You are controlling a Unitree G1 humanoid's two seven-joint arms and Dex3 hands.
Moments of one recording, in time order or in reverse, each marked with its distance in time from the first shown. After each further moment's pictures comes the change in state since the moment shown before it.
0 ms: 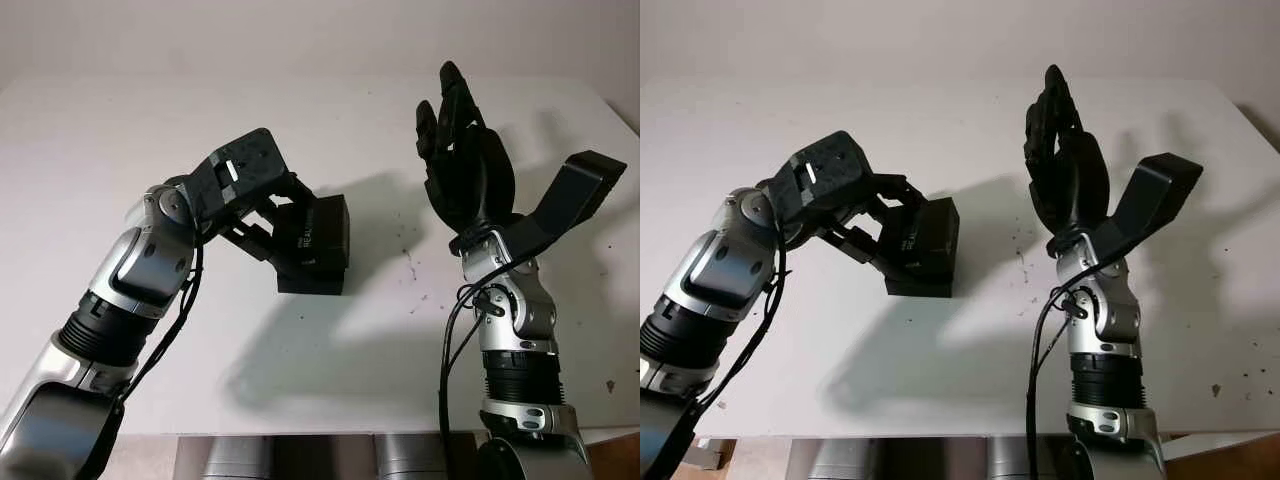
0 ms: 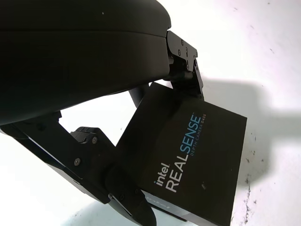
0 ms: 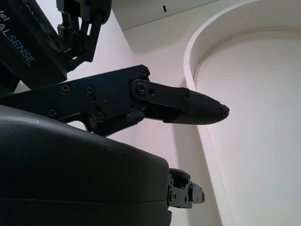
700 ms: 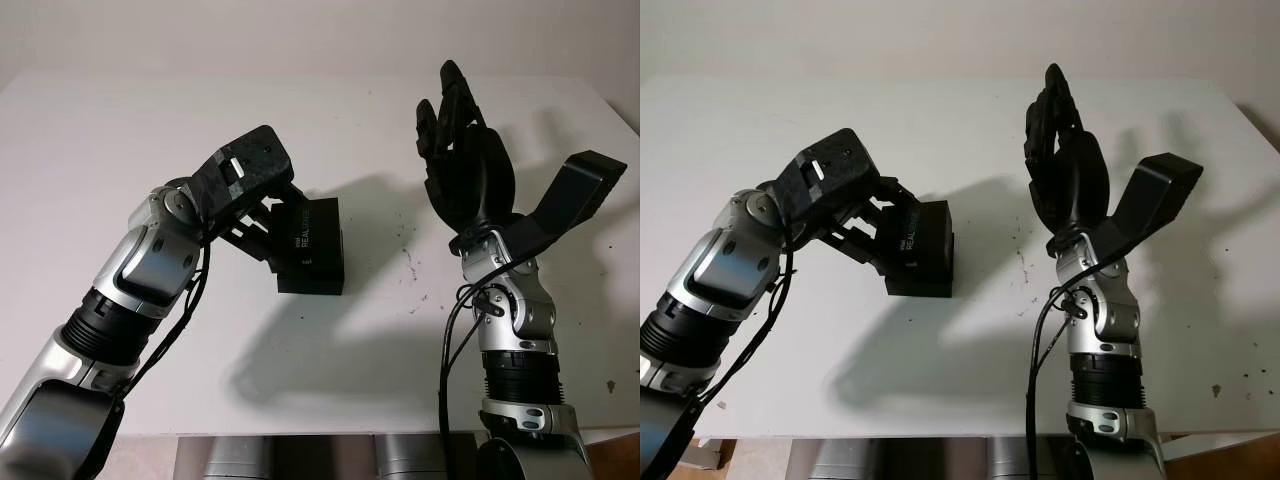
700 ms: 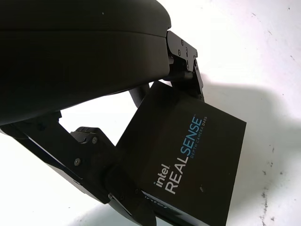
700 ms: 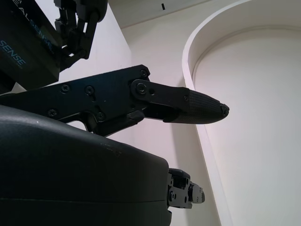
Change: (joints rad) left arm -0.007 0.029 -0.059 -0.023 0.029 0.042 0.046; right arm 0.000 0.004 0.002 0.000 -0.001 -0.010 -0.015
